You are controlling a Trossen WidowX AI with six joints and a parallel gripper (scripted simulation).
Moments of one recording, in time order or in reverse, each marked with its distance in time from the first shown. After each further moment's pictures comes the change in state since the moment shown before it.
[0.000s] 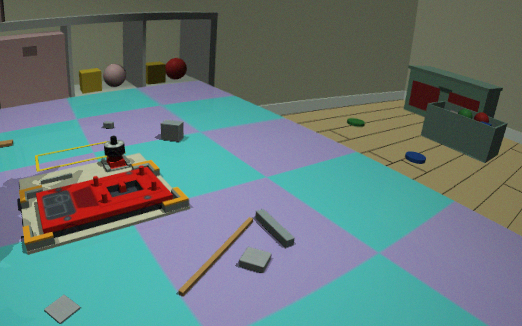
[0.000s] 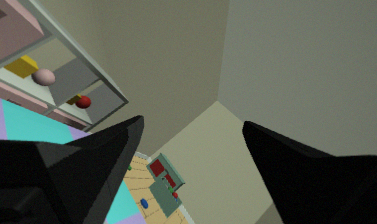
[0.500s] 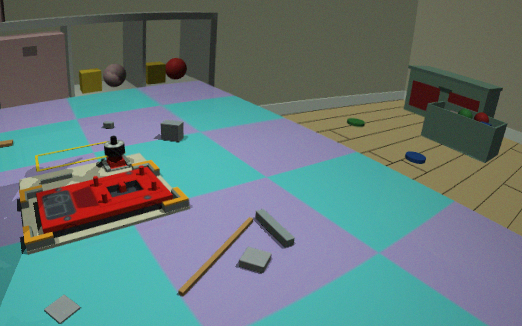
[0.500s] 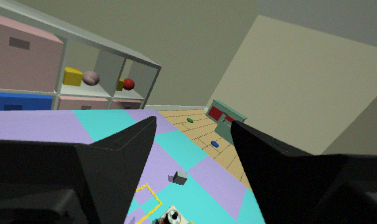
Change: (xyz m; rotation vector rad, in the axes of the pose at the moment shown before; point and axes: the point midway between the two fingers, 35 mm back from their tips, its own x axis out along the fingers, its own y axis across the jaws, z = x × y) arm 0.029 -0.012 -0.038 0.494 0.371 0.130
